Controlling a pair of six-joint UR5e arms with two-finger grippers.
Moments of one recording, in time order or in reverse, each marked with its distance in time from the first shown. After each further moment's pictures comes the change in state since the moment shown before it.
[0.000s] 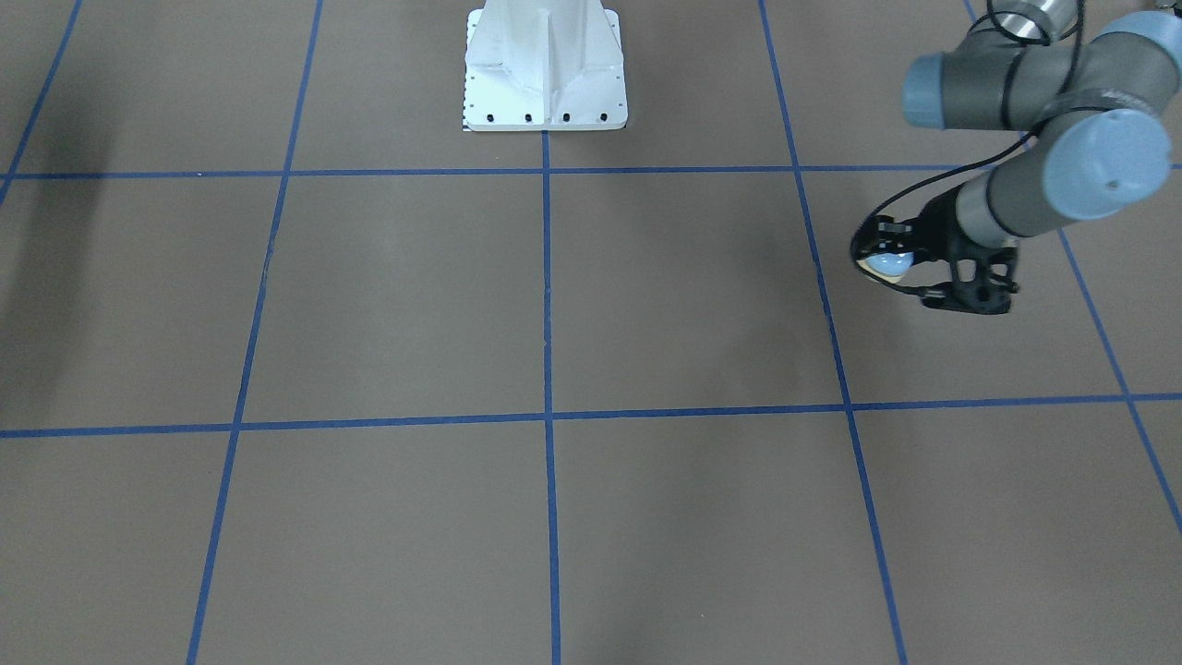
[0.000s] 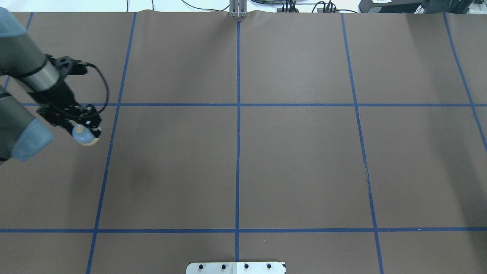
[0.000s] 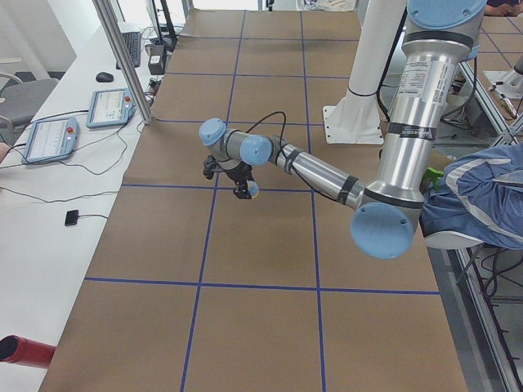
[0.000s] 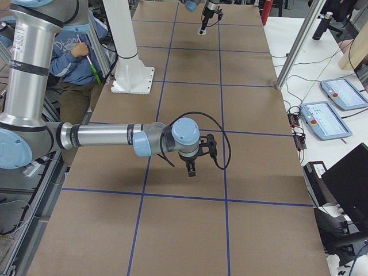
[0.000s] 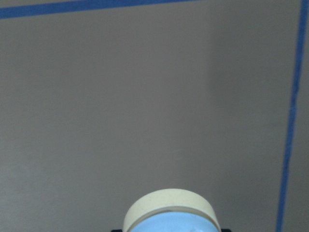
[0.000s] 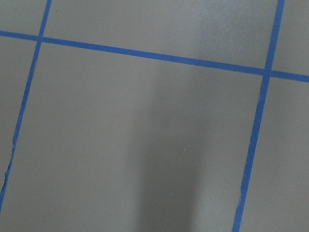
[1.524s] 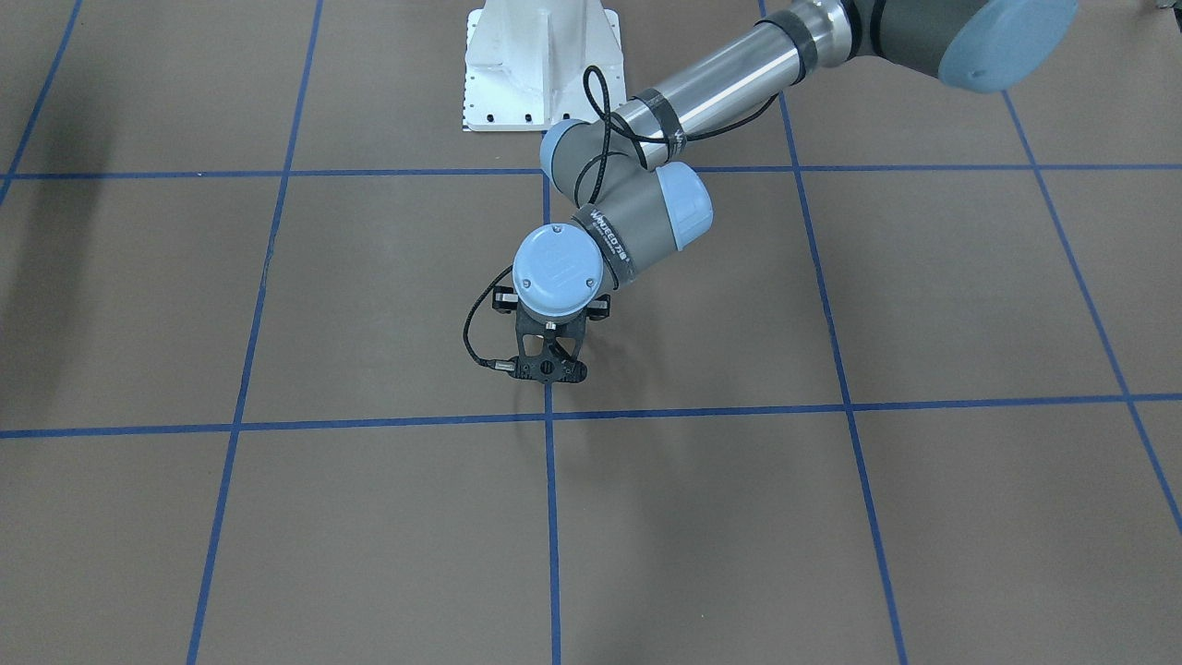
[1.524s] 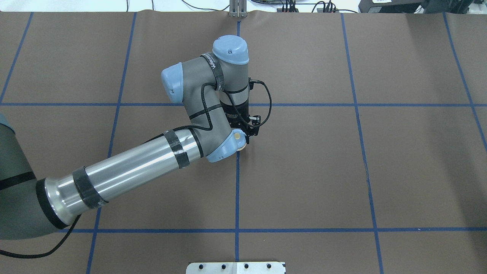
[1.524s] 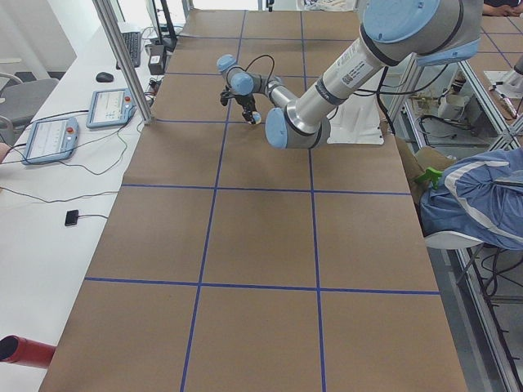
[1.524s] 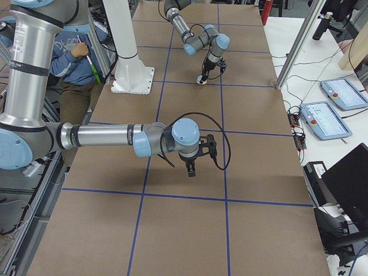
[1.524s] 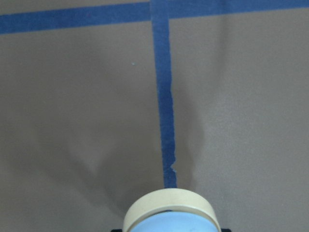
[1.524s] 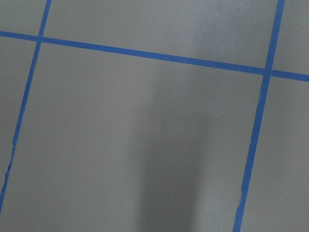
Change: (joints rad) left arm 0.314 -0.724 0.749 -0.261 0.167 -0.378; right arm 0.000 0.000 0.000 -0.002 0.001 0.003
